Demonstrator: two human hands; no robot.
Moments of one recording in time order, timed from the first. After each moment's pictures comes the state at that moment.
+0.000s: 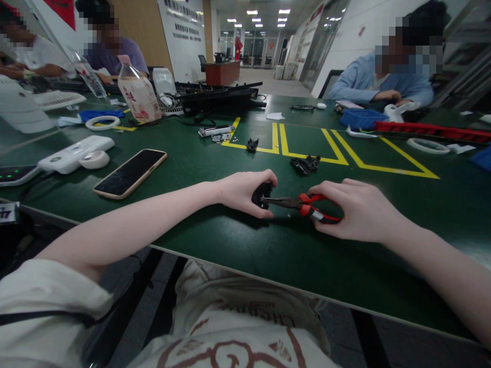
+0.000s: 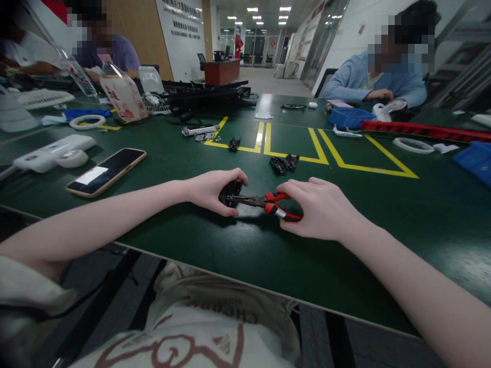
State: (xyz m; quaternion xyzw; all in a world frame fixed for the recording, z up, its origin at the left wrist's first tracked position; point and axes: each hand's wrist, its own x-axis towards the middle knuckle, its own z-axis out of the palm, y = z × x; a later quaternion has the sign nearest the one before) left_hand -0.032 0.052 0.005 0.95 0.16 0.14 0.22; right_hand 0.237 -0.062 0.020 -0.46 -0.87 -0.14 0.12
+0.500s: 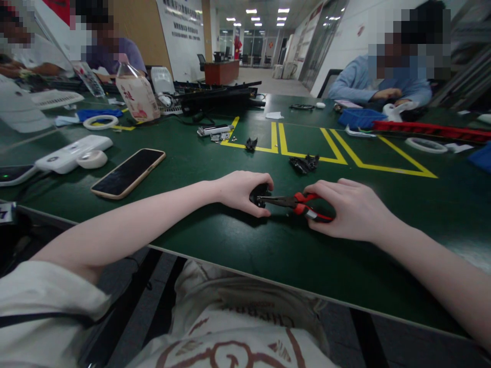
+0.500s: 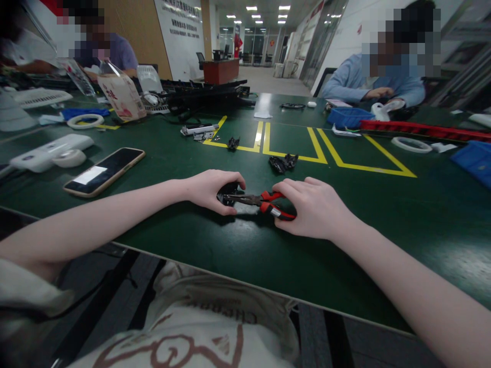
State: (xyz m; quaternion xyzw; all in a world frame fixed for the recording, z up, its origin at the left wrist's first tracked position) left_hand -0.031 0.055 0.004 0.96 0.18 0.10 0.19; right_hand 0.233 -0.061 0.014 -0.44 -0.87 -0.19 0.11
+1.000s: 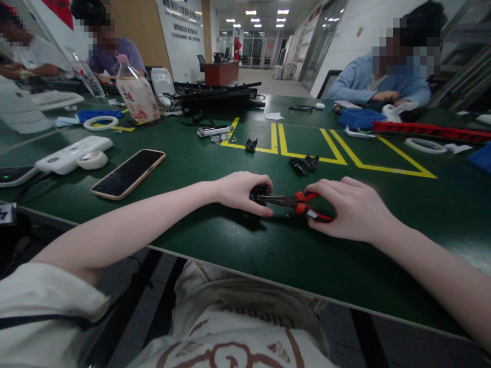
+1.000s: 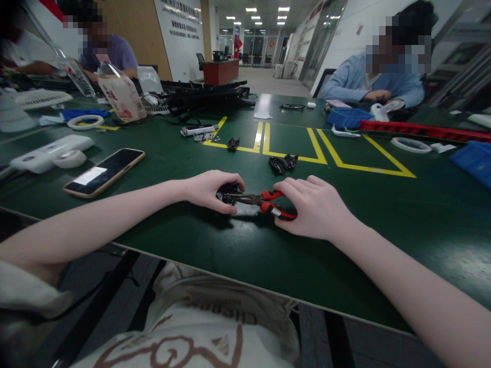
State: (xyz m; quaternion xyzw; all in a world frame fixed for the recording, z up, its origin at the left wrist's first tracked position) left_hand -0.032 0.055 0.007 0.95 0.19 0.10 0.24; right_hand 0.234 -0.059 0.013 -0.41 -0.87 -0.22 0.13
